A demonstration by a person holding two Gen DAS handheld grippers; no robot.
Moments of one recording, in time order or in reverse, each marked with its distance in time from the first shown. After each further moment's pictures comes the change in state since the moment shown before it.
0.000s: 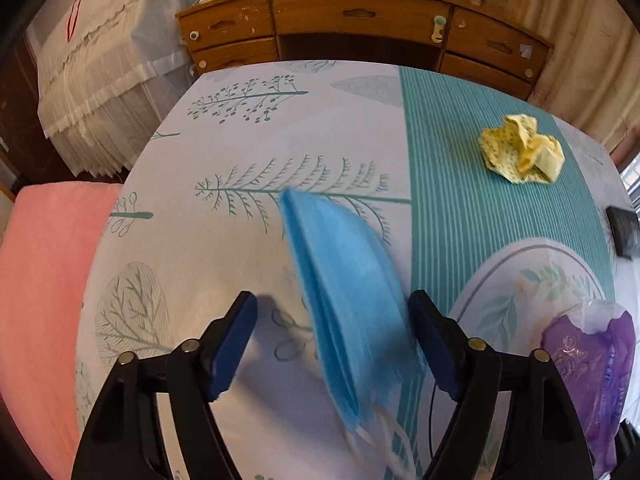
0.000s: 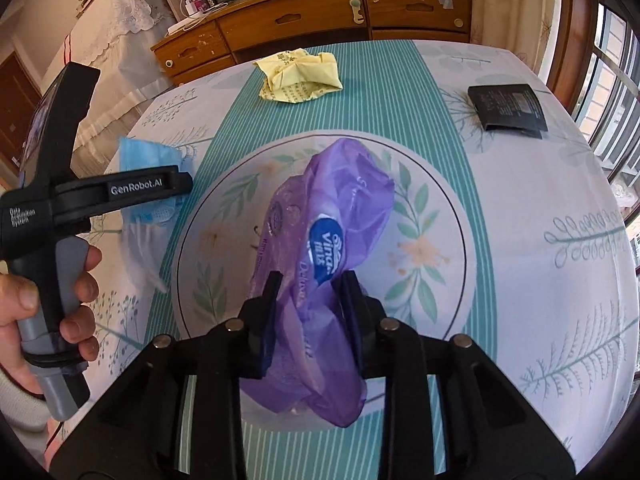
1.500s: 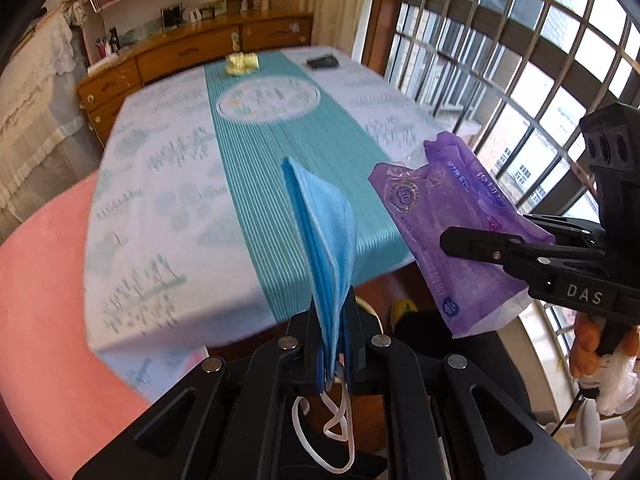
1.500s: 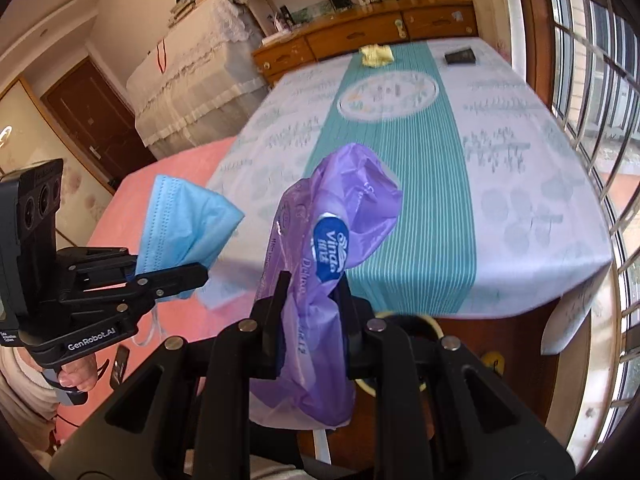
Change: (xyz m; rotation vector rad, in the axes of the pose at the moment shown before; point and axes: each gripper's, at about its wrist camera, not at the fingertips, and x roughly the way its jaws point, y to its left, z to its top) left arm -0.353 0.035 -0.467 0.461 -0.055 -0.396; right arm -0.321 0.039 -0.344 -0.038 -0.066 0.234
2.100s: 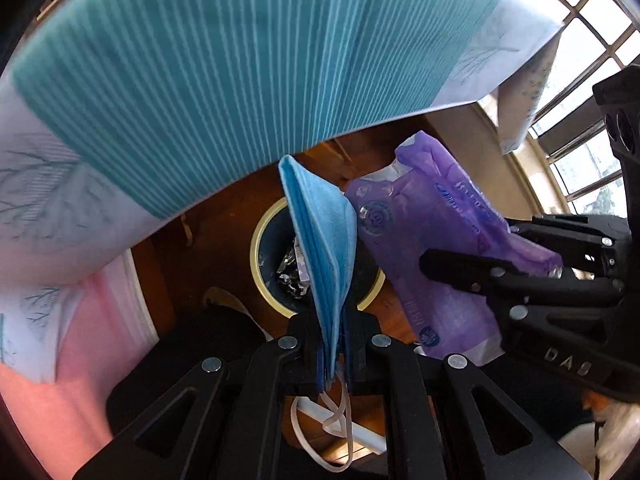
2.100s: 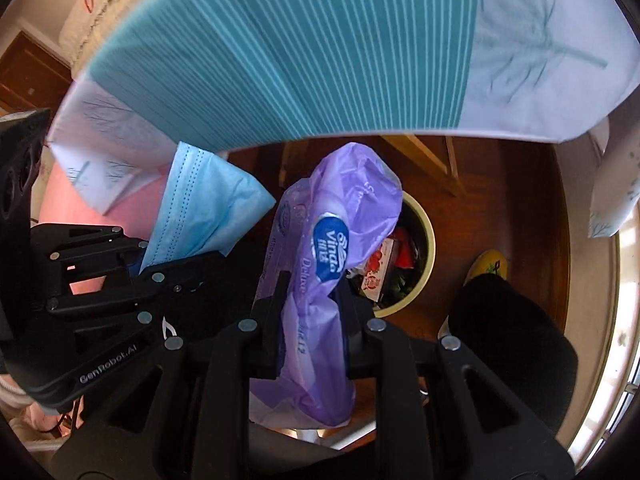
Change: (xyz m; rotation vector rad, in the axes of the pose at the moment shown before) left arm 0.212 -0.040 -0.114 0.018 0.310 -0.020; right arm 0.164 -0.088 -0.139 0.129 0.314 -0.127
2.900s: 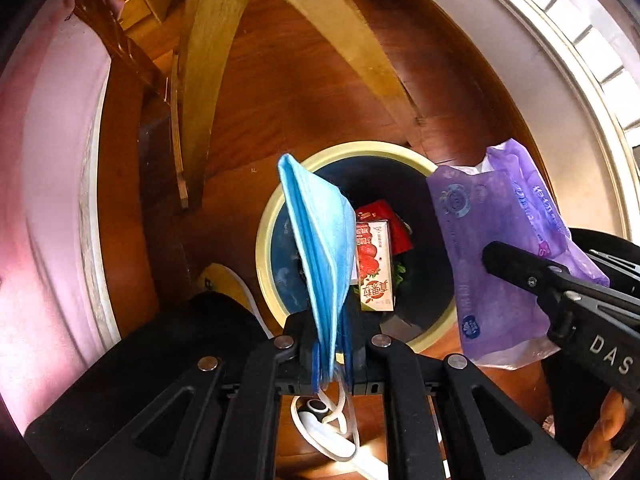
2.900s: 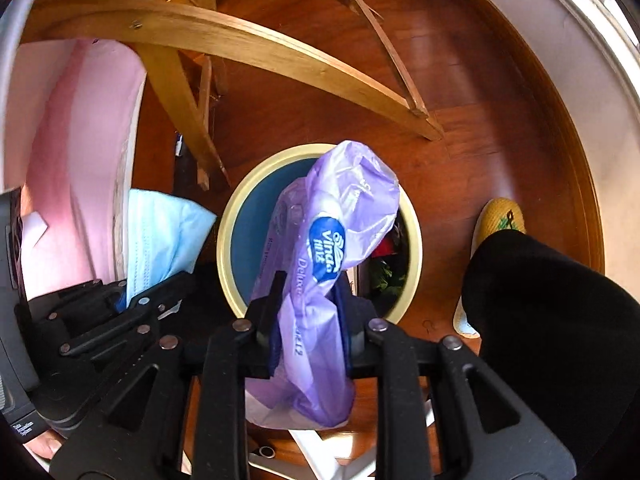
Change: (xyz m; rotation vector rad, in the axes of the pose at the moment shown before) left arm 0.192 0.037 0.043 -0.145 0.128 0.118; right arm 0.153 -0.098 0.008 0.278 0.060 -0.046
